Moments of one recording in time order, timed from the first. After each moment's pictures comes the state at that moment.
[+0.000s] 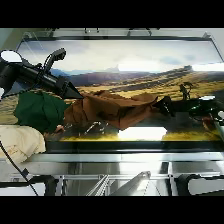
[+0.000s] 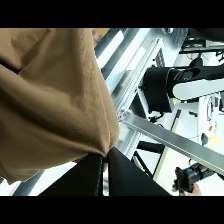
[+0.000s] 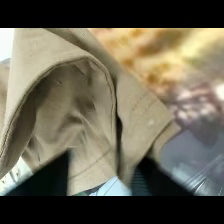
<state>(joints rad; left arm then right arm) 0.02 -1.54 1.44 0.58 -1.75 -1.08 -0.25 -1.63 0.90 -0.45 1.07 1.02</state>
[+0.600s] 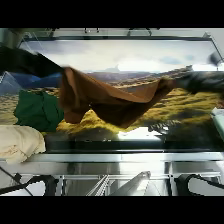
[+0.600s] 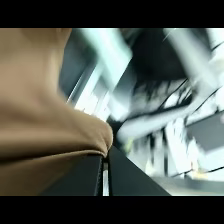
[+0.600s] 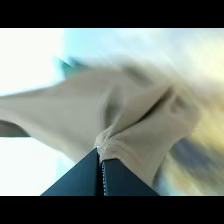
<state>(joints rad) 0.21 -1.39 1.53 0.13 -1.80 -1.04 -0.44 -1.34 1.15 -0.19 1.51 0.98</state>
